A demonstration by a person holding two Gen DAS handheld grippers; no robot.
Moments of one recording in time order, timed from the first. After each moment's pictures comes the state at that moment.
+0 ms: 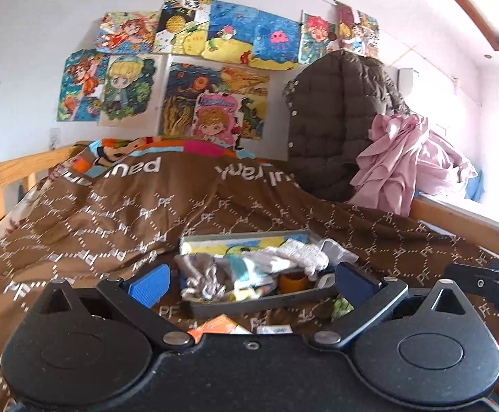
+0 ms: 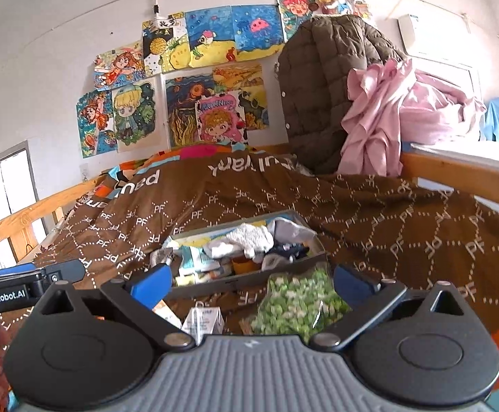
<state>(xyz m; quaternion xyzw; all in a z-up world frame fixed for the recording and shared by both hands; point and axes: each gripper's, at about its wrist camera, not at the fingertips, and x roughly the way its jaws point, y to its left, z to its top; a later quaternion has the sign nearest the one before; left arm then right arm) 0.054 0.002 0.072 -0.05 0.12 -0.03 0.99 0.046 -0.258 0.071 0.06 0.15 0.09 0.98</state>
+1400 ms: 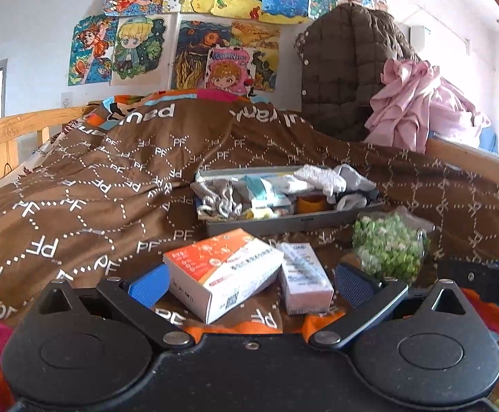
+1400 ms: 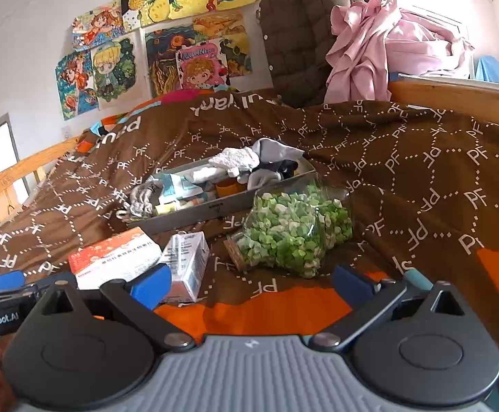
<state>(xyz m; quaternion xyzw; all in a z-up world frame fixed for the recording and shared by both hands) 0.037 -0.004 -0.006 -0.03 0.19 -0.01 0.98 0.055 -0.251 -0.006 0.07 0.23 0.07 0.97</state>
